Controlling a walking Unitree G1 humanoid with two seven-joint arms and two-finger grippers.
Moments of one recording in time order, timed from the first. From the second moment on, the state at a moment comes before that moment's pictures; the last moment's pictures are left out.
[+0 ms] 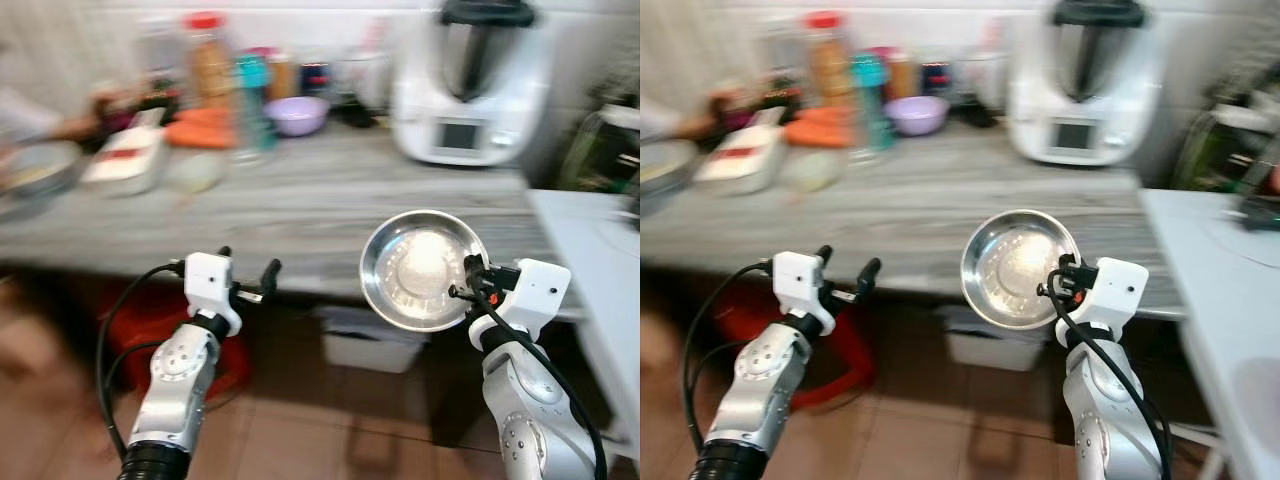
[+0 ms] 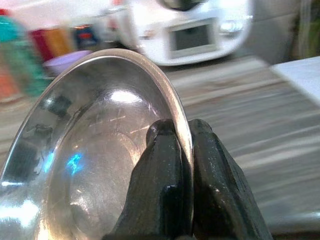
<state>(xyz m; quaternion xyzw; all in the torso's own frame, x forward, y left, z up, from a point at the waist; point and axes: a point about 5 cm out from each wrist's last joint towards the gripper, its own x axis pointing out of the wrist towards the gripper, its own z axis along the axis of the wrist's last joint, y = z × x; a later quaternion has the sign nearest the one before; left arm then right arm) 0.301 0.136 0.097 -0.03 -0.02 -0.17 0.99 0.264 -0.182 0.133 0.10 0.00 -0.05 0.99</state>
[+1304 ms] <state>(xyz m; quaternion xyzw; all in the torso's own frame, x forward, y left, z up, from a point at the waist) 0.260 0.136 0.085 0.01 0.02 -0.32 0.95 0.283 -0.197 0.116 0.15 0.07 -0.13 0.98</state>
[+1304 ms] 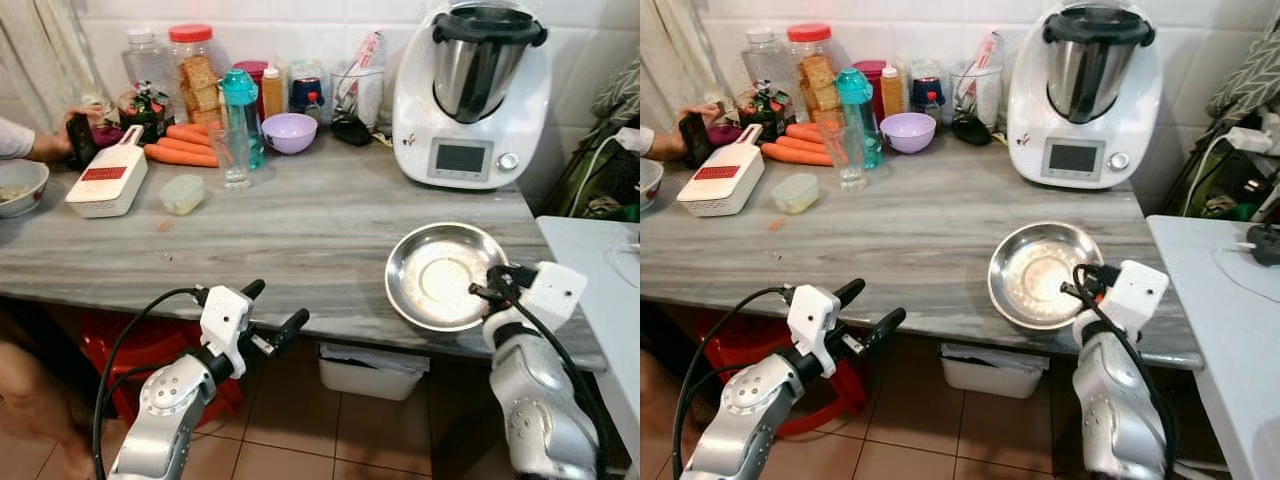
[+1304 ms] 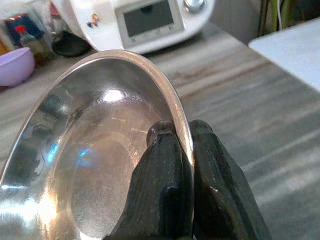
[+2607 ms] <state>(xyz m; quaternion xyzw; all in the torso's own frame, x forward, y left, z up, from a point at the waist) 0.259 0.133 0.094 0.03 0.02 -0.38 0.92 0.339 -0.139 0.098 0.26 0.16 -0.10 0.95</state>
